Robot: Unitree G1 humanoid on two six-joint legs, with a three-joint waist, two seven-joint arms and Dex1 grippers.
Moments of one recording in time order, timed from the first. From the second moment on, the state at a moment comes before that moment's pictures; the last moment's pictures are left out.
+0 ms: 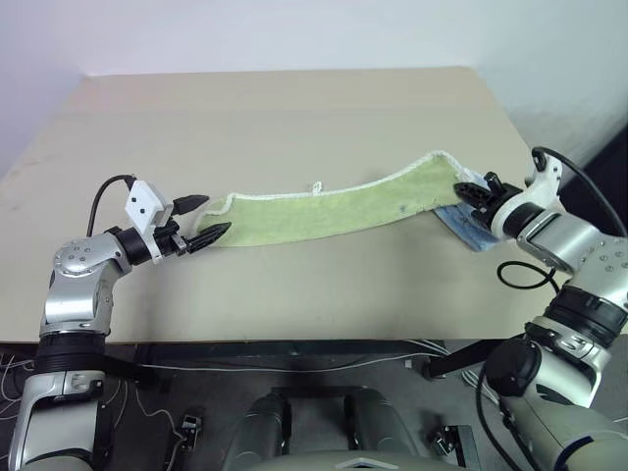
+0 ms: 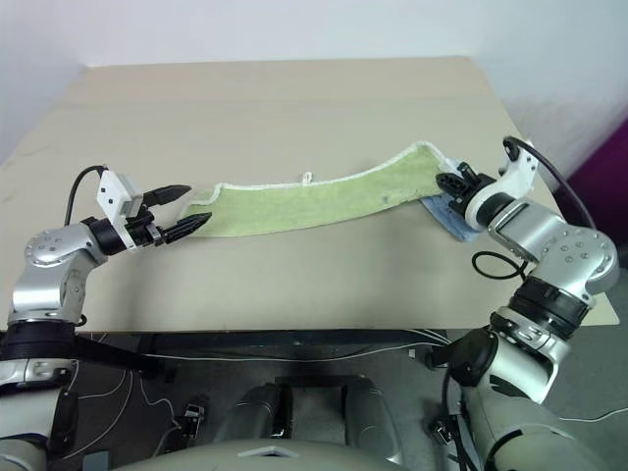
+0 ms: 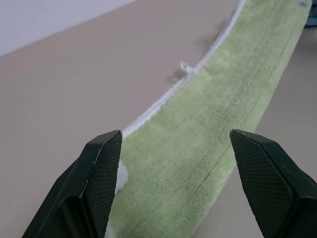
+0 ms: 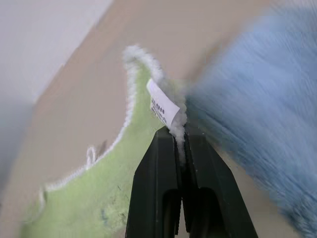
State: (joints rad) left arm -0.42 0.65 0.16 0.28 -0.34 0.05 -1.02; right arm -0.73 -0.41 -0.61 0.02 0.85 1.32 0.04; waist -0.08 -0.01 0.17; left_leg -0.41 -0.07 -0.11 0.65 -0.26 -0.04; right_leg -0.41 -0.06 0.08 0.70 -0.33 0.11
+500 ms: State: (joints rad) left arm -0.40 0.62 0.14 0.26 -0.34 0.05 -1.00; right arm -0.76 -0.38 0.11 0.11 0.54 1.03 0.39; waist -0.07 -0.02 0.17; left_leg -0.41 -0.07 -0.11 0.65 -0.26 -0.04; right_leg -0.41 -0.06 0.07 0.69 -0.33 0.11
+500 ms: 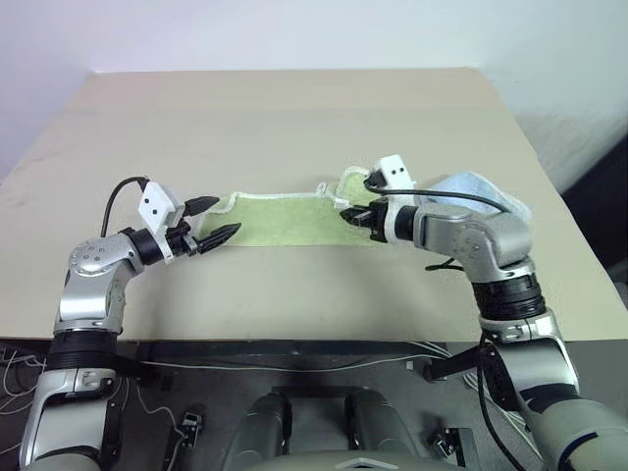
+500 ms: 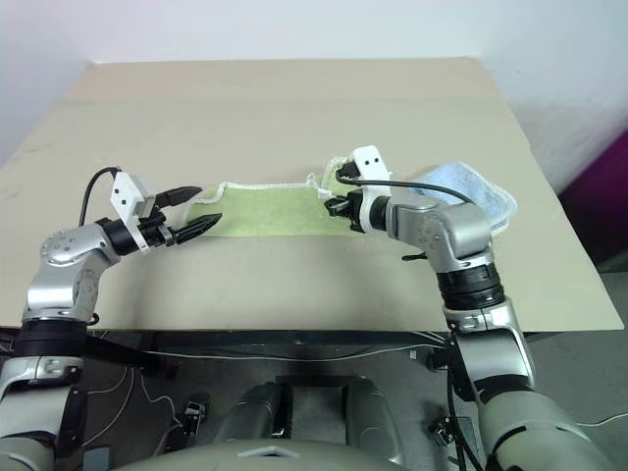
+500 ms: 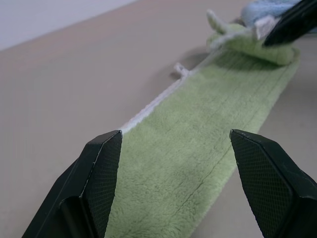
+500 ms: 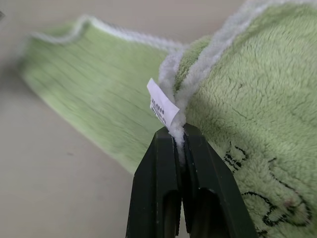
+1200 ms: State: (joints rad) left arm -0.23 0.52 0.23 0.03 -0.51 0.28 -0.81; right arm -0.68 -0.37 0.00 -0.03 0.50 0.87 0.47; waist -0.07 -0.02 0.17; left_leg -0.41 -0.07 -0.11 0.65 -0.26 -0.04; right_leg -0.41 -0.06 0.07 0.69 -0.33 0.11
